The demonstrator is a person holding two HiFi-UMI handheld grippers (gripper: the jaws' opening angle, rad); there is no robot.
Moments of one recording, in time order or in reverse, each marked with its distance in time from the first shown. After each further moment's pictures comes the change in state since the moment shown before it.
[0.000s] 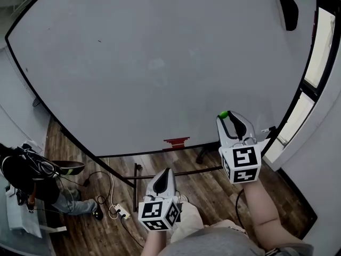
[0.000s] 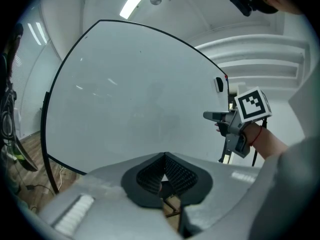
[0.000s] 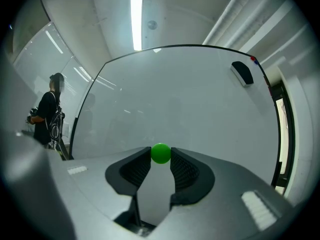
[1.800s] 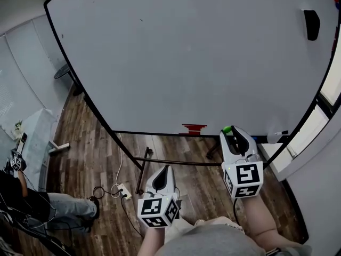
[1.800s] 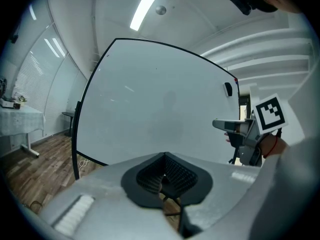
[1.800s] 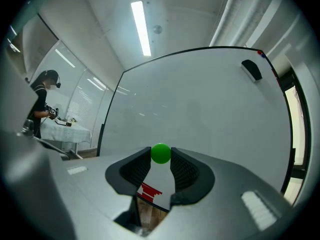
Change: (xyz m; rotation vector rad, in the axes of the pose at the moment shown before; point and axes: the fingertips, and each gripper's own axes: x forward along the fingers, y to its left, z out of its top) left arm -0.086 0.018 -0.009 -0.037 -0.051 0.194; right arm -0.063 0.078 -0.009 0.047 -0.009 0.194
